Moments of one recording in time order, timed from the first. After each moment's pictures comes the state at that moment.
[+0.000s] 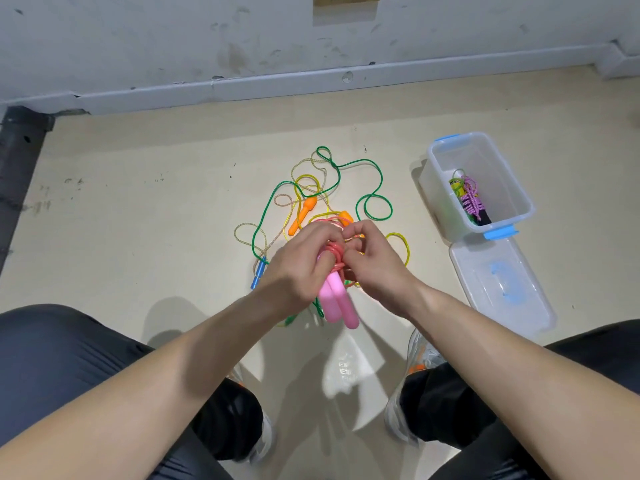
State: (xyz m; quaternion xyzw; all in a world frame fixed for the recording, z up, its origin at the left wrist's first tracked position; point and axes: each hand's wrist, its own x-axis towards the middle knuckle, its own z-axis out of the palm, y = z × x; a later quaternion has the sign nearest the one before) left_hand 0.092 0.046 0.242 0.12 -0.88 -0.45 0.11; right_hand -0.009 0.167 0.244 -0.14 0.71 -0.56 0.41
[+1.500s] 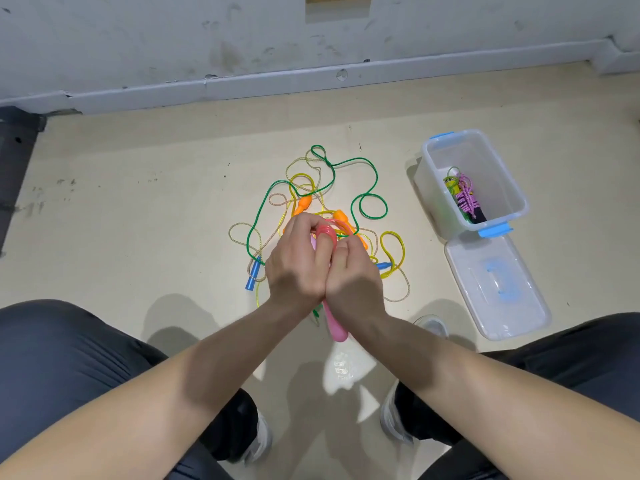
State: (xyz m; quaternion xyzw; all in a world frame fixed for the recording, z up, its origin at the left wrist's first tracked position) left_hand 0.068 0.081 0.247 0.37 -0.81 -0.42 0.17; right_hand 0.035 0.158 0.265 -0.14 0.86 -0.42 0.24
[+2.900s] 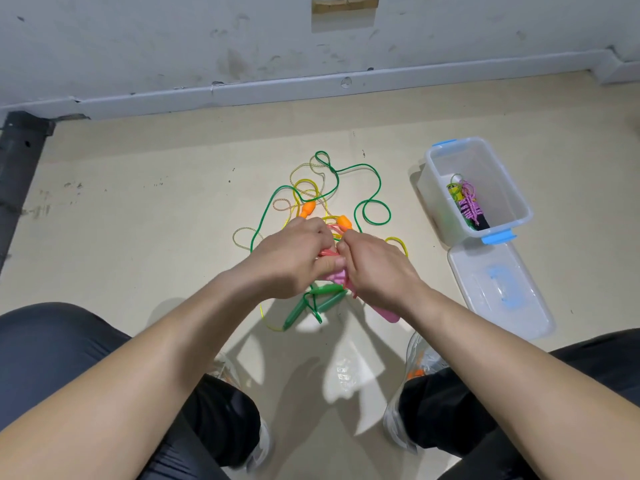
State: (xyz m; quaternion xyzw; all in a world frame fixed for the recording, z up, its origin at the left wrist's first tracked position) left_hand 0.066 0.019 0.273 0.09 -0.95 -0.26 -0.15; right_hand -0.025 0.172 0.258 -0.42 0.86 -0.17 0.24
